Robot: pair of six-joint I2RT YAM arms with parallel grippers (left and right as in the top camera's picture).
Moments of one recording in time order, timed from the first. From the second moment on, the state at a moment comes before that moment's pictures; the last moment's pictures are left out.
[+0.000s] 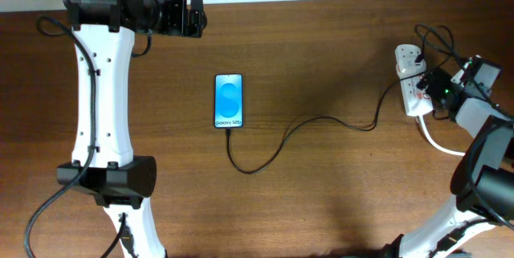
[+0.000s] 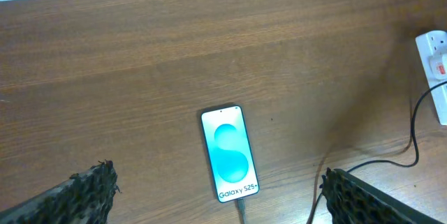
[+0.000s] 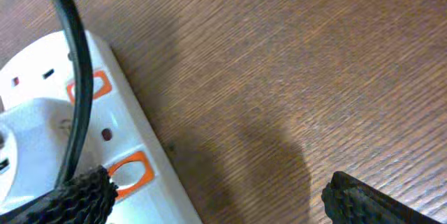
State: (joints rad) left arm -0.11 2.12 2.61 -1.47 0.23 0.02; right arm -0.49 1.99 1.14 0.00 -0.10 0.23
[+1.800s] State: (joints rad) left arm -0.11 2.12 2.61 -1.47 0.23 0.02; right arm -0.49 2.03 1.18 -0.03 -0.11 0.27
